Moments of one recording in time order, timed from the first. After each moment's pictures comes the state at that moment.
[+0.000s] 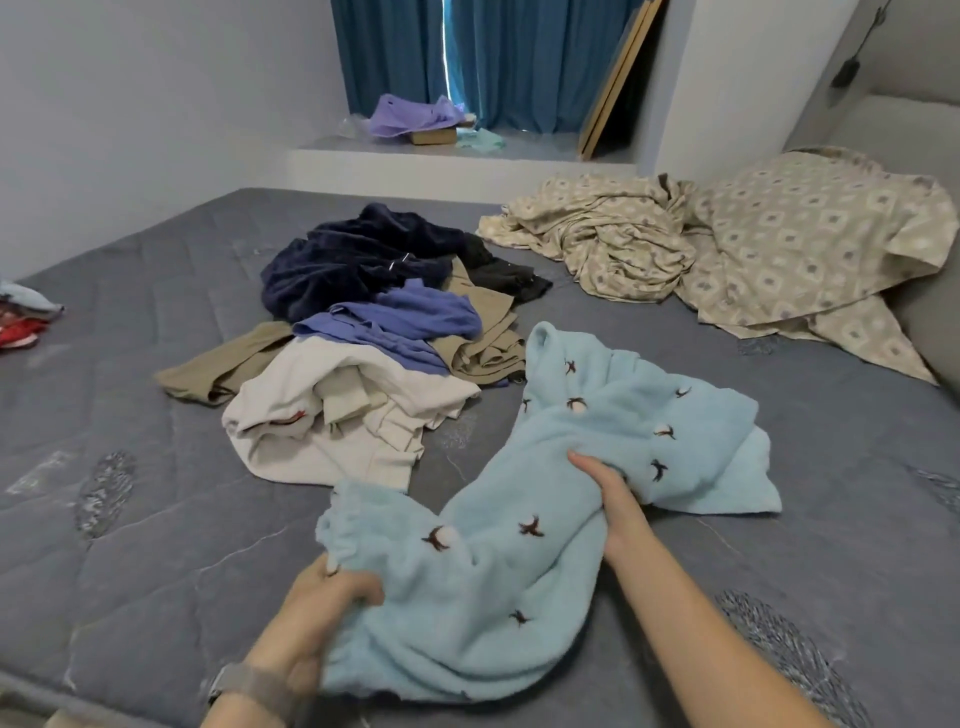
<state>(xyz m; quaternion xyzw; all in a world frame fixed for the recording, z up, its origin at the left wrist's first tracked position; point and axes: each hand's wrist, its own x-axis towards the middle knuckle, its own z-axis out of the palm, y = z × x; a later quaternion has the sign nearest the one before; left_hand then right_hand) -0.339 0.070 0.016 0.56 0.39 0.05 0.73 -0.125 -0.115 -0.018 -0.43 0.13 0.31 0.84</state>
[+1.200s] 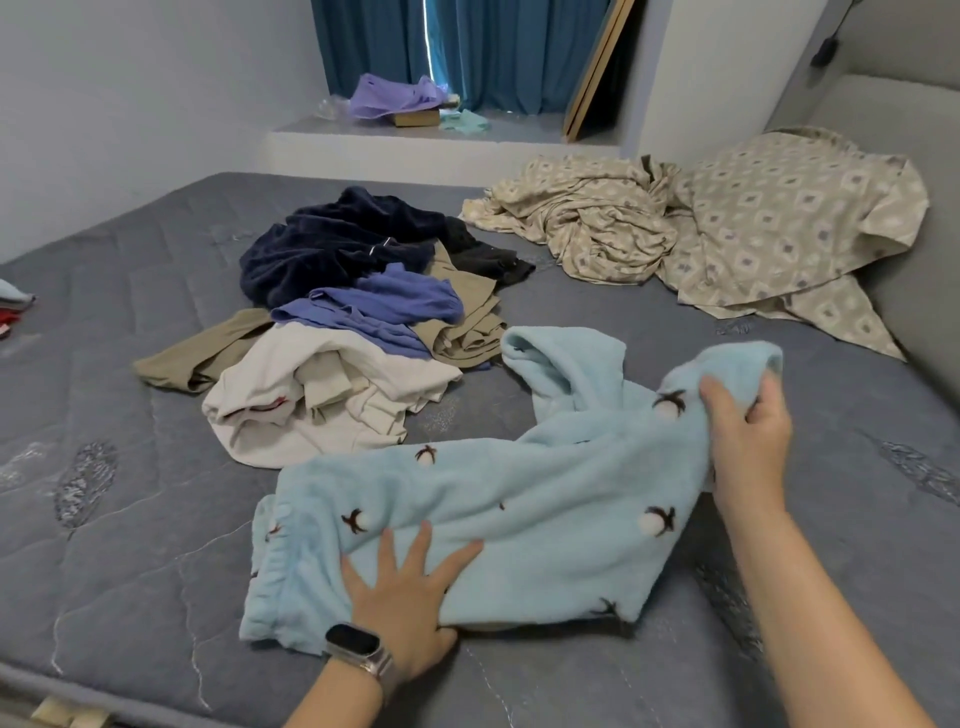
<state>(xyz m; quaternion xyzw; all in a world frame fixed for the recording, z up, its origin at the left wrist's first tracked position) -0.314 0.014 -0.036 0.97 0.14 -0.17 0.04 -0.118 -0.215 0.069 -0.67 -0.02 -0.16 0.73</state>
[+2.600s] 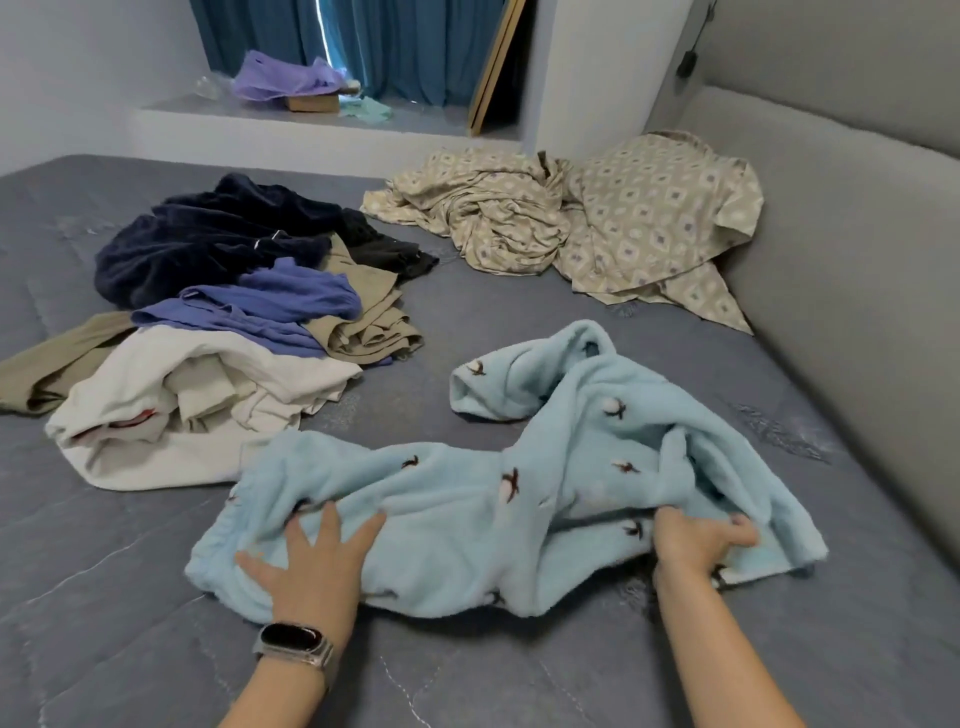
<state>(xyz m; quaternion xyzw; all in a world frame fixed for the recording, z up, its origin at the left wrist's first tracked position) -0.273 -0.002 -0.045 0.97 0.19 -0.11 0.08 -0.151 -0.299 -0.022 -0.67 0.37 -0.18 0.62</state>
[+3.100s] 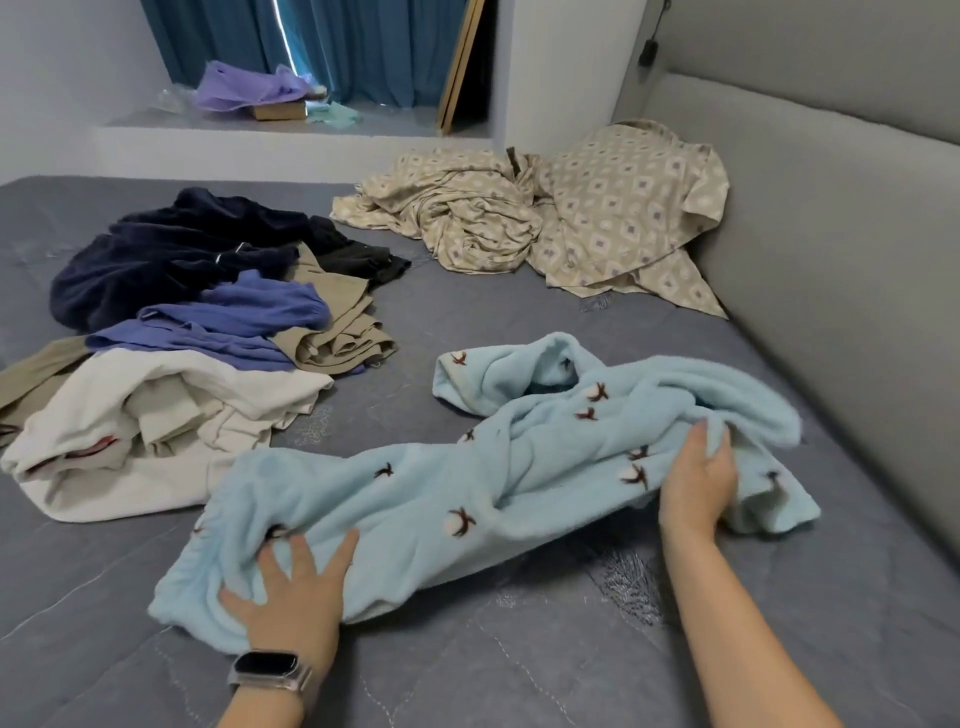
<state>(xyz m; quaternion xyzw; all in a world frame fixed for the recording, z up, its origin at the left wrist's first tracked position) -0.281 -0.009 -0.050 0.97 0.22 -0.07 -0.07 -0.114 -0.323 0.005 -0.72 0.23 -0.26 0.60</state>
